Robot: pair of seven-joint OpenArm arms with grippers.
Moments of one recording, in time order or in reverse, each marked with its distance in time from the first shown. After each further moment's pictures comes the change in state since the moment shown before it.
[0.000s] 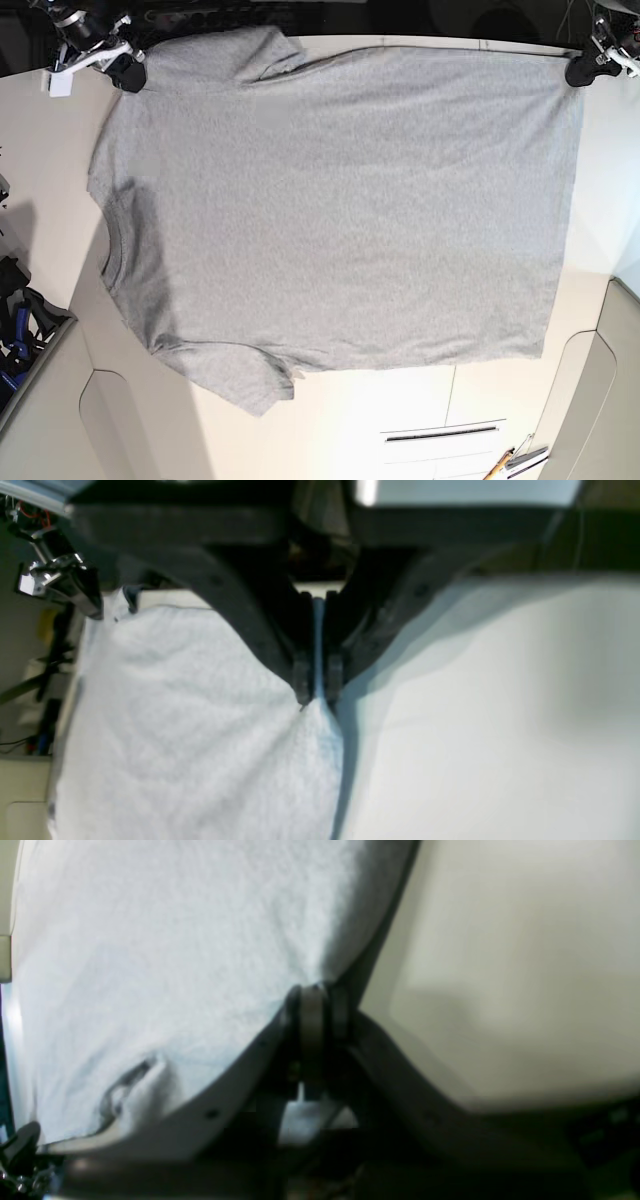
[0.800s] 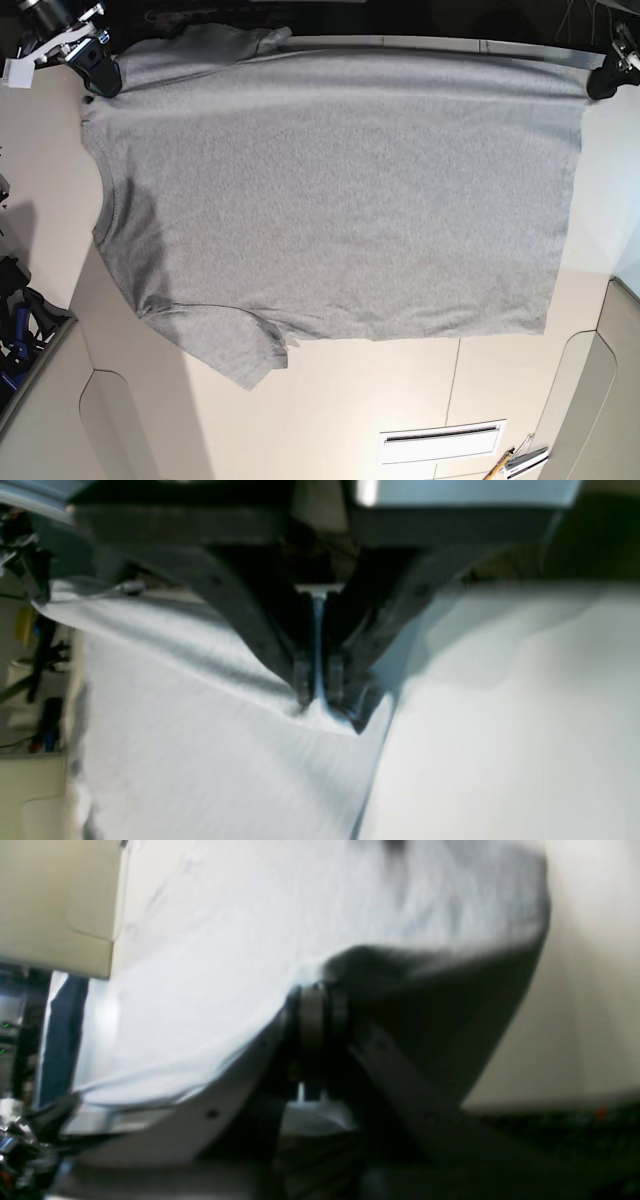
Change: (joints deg) left arm -1.1 0.2 -6.6 8.0 -2.7 0.3 2.3; right arm -2.1 -0.3 7.5 10.9 13.7 6.8 -6.0
